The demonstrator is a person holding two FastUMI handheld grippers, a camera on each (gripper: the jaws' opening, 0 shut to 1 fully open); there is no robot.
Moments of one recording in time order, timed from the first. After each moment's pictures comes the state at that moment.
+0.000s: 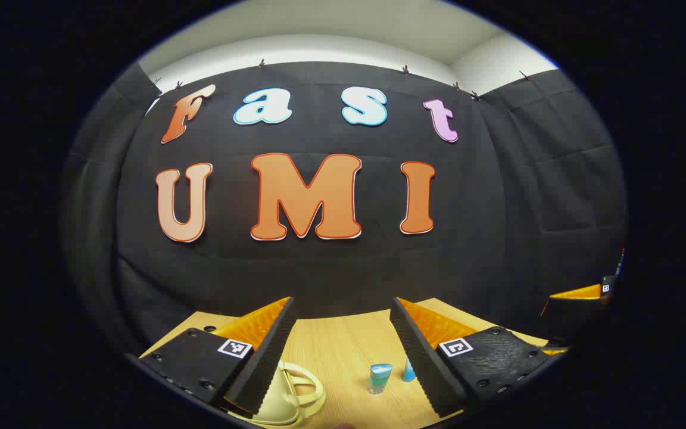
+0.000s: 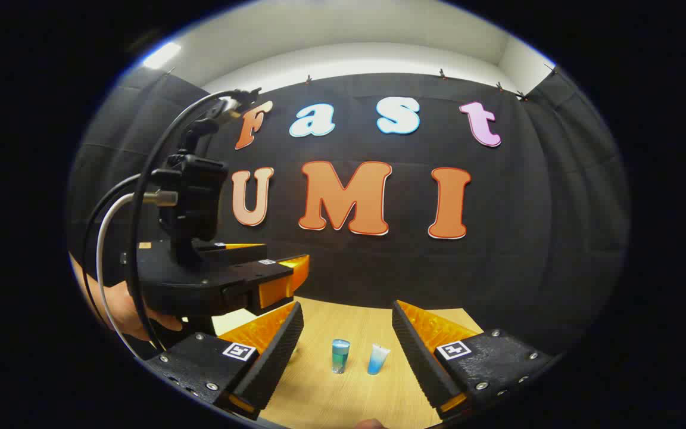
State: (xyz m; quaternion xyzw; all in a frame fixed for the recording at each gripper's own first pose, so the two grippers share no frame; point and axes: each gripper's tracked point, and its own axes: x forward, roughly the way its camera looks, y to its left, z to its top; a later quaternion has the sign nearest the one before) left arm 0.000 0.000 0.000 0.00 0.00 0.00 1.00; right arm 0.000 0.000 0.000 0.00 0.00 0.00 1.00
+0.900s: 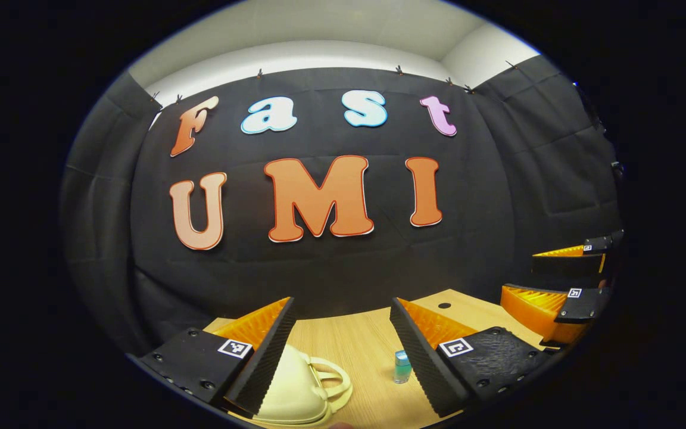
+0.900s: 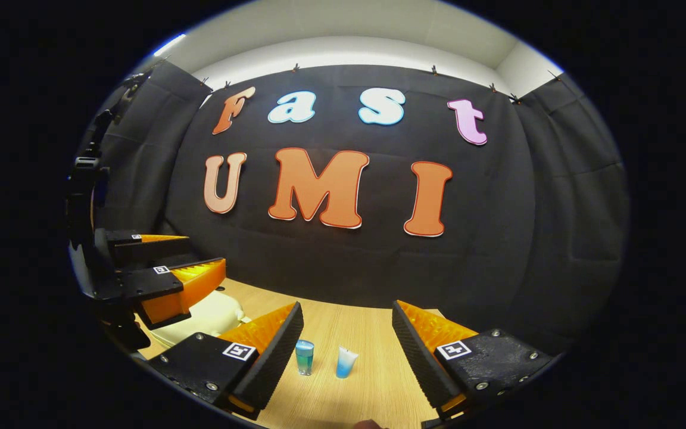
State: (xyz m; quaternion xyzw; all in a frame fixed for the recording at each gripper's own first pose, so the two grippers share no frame) left arm -0.024 0.032 -0.021 0.05 -0.01 0.02 1.00; right arm 0.047 -0.029 -0.021 -0.03 0.02 -0.06 1.00
